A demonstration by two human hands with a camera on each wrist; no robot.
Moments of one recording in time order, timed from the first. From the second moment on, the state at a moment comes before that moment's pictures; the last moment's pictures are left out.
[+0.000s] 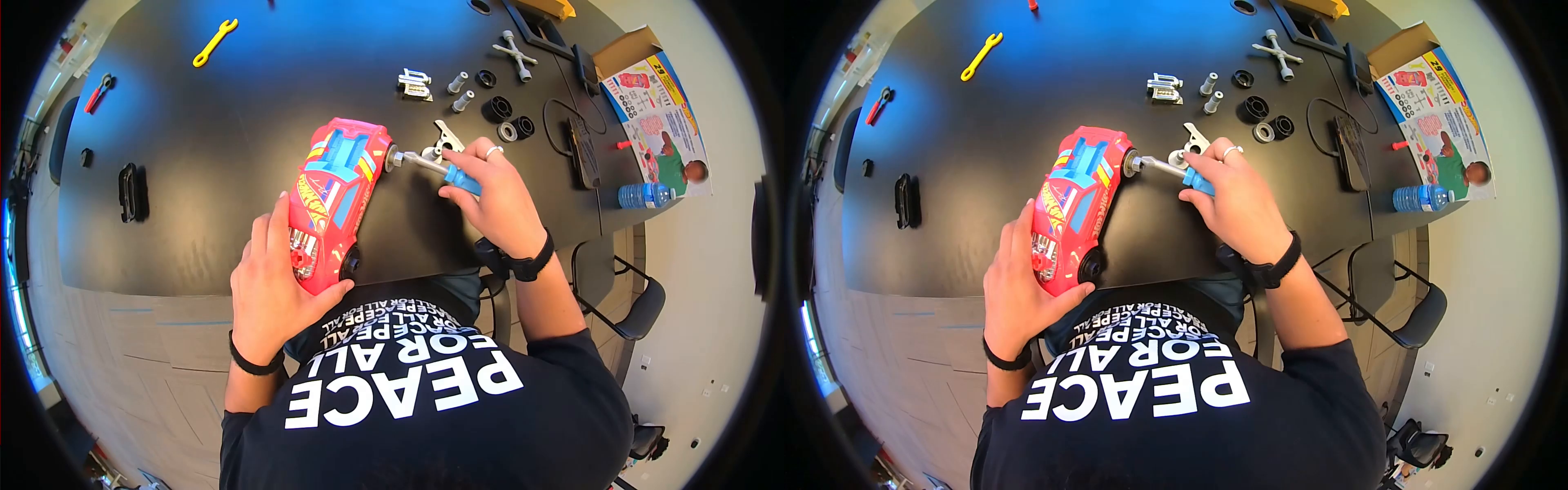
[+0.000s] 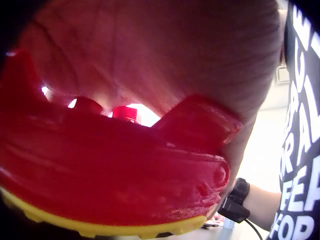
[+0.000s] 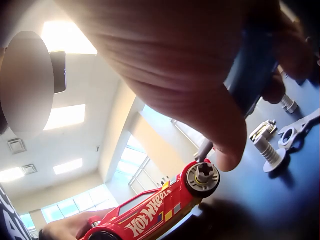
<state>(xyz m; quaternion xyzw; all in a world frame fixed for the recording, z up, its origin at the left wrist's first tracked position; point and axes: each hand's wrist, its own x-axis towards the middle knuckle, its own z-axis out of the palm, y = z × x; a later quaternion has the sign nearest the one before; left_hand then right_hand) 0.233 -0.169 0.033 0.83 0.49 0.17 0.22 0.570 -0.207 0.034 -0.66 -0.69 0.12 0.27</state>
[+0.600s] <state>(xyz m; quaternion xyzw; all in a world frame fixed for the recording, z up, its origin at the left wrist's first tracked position) 0.236 -0.170 0.032 0.84 0.48 0.17 0.21 0.571 -0.211 0.045 -0.69 -0.65 0.13 0.28</state>
